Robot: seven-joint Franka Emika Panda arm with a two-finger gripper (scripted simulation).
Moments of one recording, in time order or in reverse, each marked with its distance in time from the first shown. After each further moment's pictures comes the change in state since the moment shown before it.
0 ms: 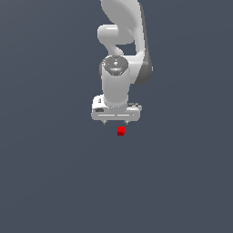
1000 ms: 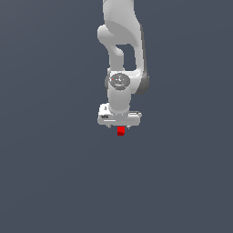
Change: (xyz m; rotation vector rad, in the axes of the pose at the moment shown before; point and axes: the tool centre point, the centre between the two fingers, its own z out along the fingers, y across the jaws) arm -0.019 -0.014 0.072 0.004 0.024 0.018
